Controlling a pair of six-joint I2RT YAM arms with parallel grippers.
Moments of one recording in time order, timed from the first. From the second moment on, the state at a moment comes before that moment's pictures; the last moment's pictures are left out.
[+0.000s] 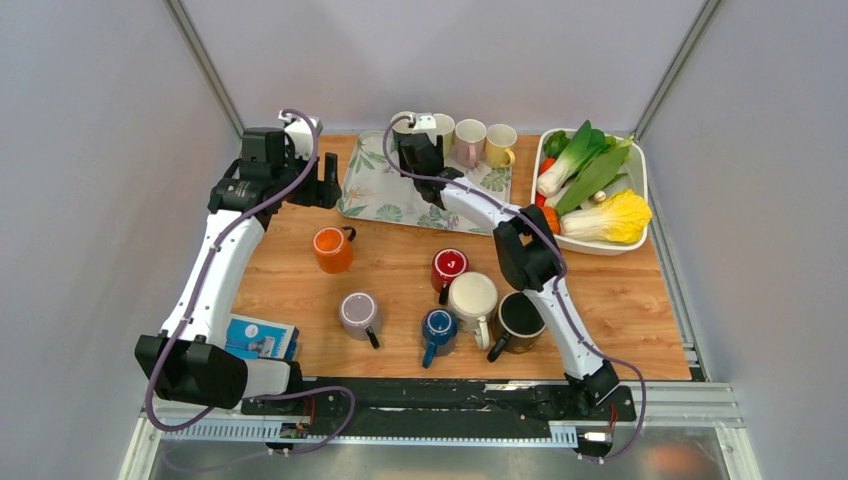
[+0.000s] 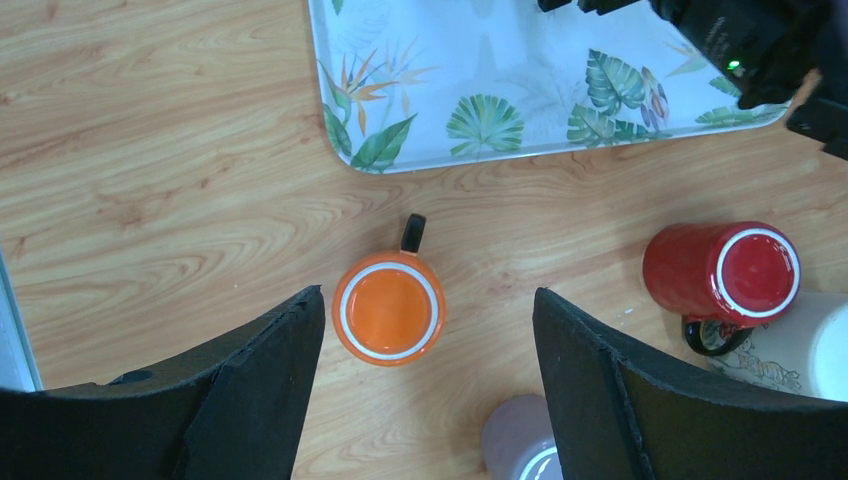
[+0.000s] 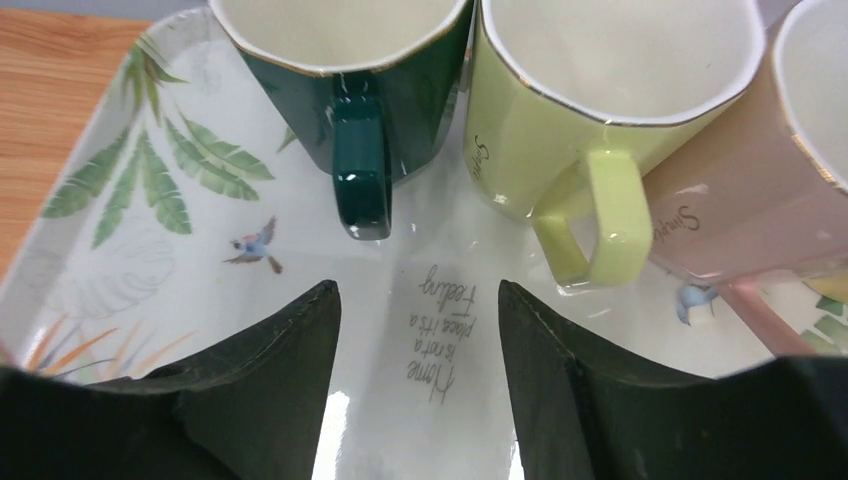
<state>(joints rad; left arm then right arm) -0.13 1.30 1.39 -0.74 0.19 0.03 0.64 2.50 2.15 -0.08 0.49 0.24</state>
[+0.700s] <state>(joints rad) -0.14 1.31 1.26 -0.72 0.41 0.13 0.57 1.81 1.39 -0.16 -0.07 0.06</state>
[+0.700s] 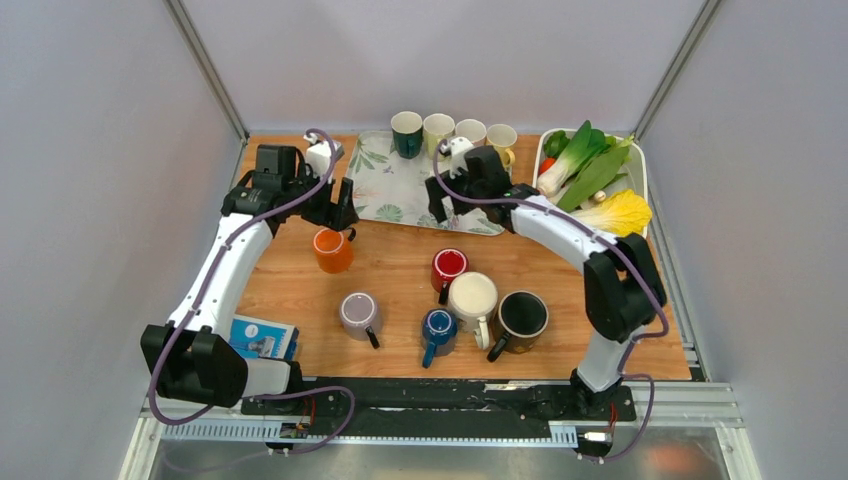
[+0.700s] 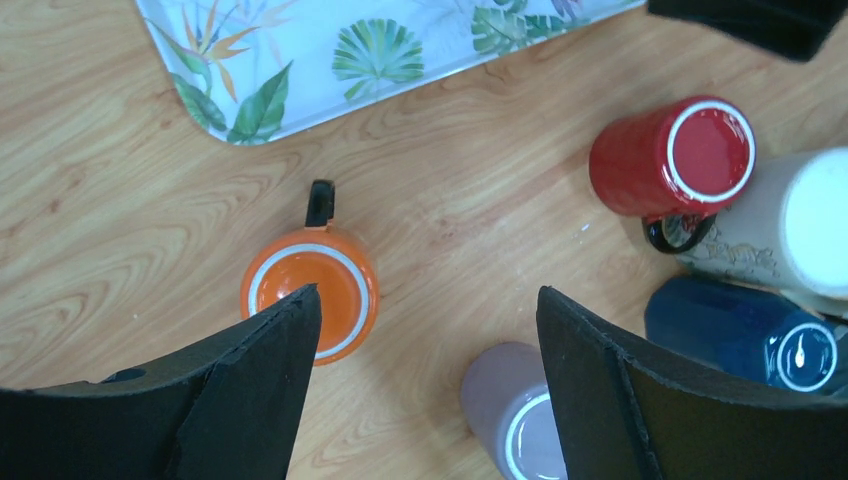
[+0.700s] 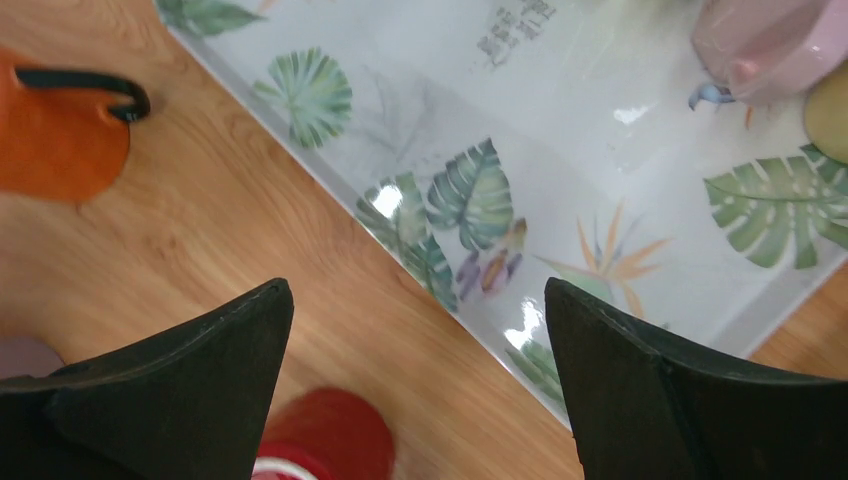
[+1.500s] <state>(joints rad) -0.42 1.26 1.07 -0.56 0.59 0.41 0.51 1.32 1.06 -0.46 -0.32 -0.48</state>
